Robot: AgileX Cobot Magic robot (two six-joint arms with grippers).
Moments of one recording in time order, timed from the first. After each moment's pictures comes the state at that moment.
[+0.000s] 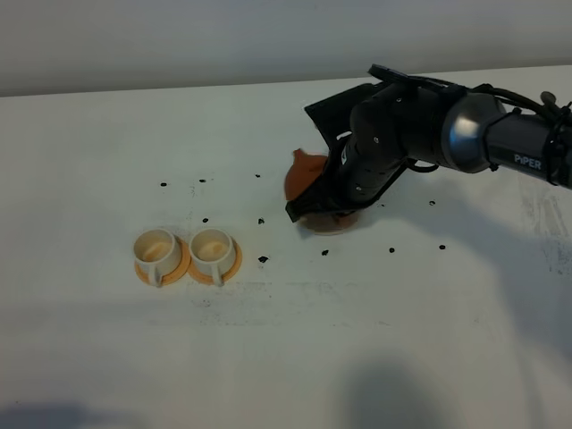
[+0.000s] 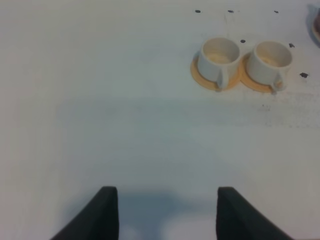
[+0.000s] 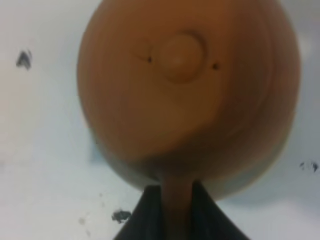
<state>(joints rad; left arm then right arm) -0.01 0.00 -0.45 -0.08 1.06 0.01 0.54 2.11 -1.52 -0.02 0.69 0.13</state>
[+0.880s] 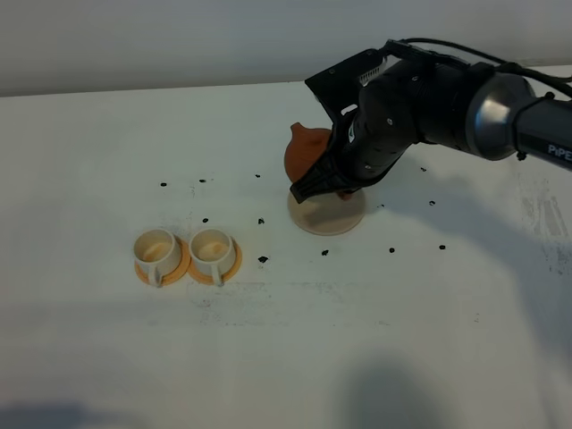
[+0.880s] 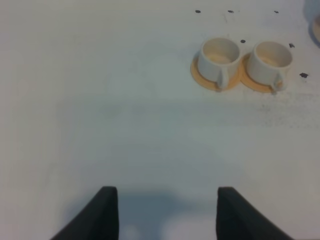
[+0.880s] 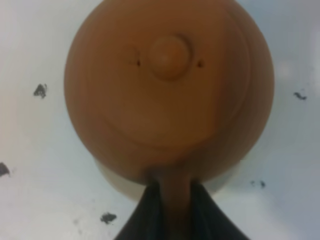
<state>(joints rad) -0.01 0.00 -0.45 -0.08 1.06 0.01 0.55 2.01 -1.52 -0.09 0.71 0.11</state>
